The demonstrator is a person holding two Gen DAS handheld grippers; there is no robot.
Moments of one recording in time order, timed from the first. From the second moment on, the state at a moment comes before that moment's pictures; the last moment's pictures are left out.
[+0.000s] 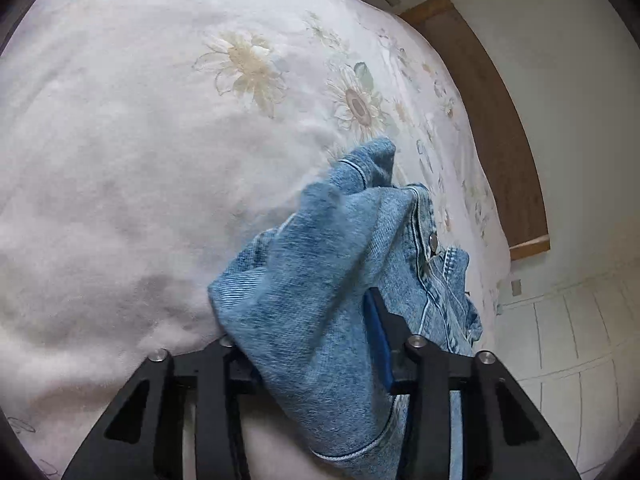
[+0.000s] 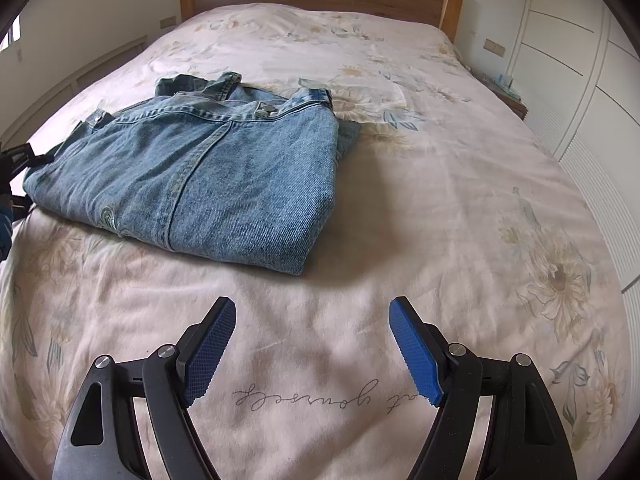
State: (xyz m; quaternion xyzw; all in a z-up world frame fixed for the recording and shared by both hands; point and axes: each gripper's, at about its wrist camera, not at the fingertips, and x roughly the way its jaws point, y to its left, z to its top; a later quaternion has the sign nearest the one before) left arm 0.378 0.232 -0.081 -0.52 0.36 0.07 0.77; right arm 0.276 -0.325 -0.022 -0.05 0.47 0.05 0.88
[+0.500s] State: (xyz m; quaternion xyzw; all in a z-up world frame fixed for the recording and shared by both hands) left arm 0.385 0.226 -0.057 -0.52 0.34 0.05 0.78; right arm 0.265 -0.337 -0.013 -0.04 0.46 0.04 0.89
